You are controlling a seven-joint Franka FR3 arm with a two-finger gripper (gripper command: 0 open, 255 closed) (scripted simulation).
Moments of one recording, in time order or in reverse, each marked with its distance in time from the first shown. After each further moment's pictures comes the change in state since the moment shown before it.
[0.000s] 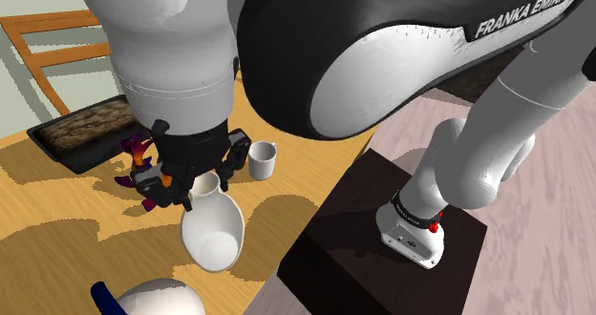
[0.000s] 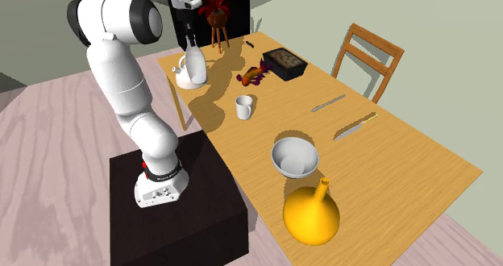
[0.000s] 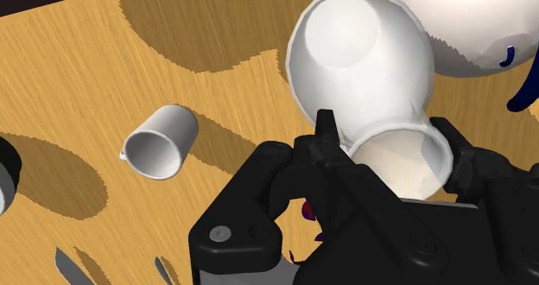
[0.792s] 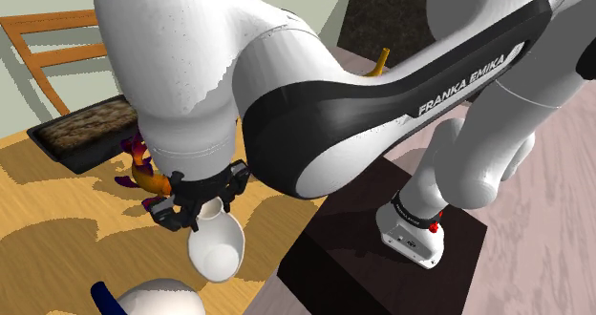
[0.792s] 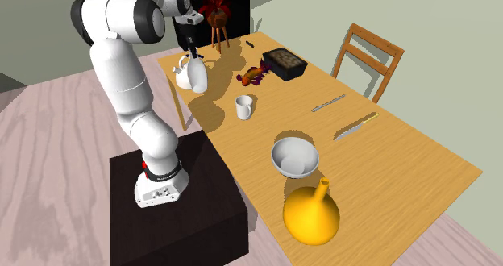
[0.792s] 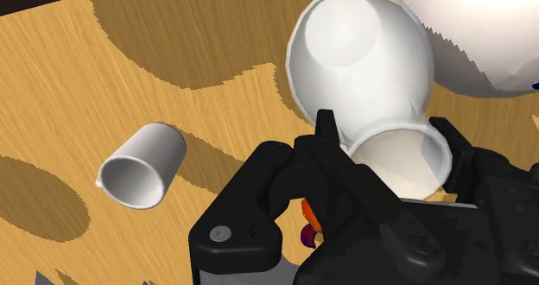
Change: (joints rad) arm 0.005 0.028 0.005 -0.136 -0.021 0.156 0.024
